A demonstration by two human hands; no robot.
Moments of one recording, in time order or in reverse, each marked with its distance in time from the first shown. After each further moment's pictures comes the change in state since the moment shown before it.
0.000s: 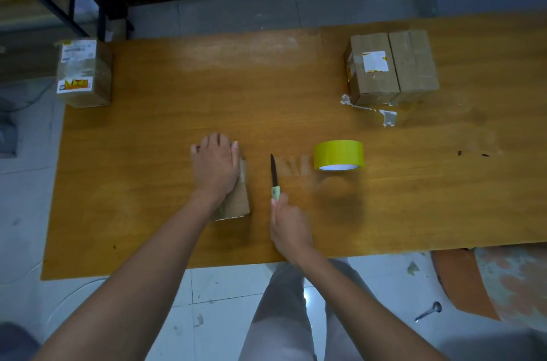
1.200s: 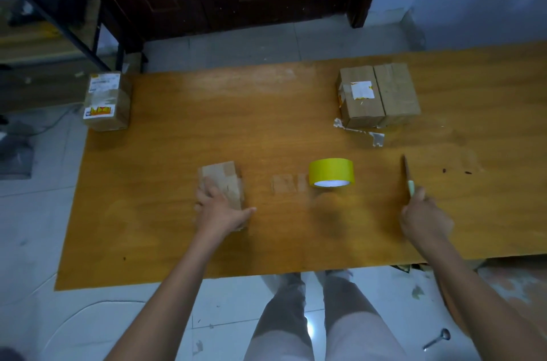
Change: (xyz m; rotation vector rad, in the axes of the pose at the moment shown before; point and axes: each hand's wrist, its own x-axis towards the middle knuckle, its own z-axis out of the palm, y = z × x) left_hand -0.056 0.012 -0.025 -0.298 -0.457 -0.546; right_hand 0.022 0.204 -0.143 -0.430 0.109 0.523
